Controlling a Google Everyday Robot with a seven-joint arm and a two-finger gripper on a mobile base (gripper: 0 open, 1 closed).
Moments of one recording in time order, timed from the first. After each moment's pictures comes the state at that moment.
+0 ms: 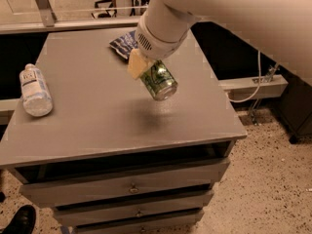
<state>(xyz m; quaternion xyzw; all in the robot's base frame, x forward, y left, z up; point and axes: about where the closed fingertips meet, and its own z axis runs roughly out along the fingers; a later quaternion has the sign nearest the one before) 0.570 0.008 0.935 -0.36 0.89 0.06 0.27</state>
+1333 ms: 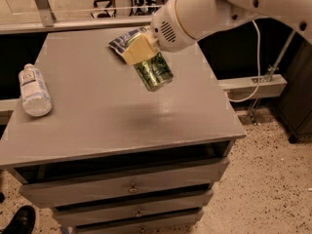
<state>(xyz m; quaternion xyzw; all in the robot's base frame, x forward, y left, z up) 0.555 0.020 0.984 -0.41 0.81 0.21 0.38</state>
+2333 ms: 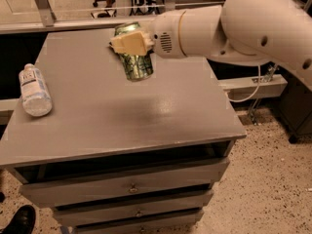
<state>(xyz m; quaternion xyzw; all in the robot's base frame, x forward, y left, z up) 0.576 0.043 1.002 -0.36 0.72 0.30 0.52</state>
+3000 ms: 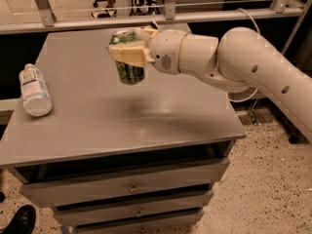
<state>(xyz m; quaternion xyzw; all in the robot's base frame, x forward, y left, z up) 0.591 0.056 0.981 -0.39 0.61 0.36 0.59</state>
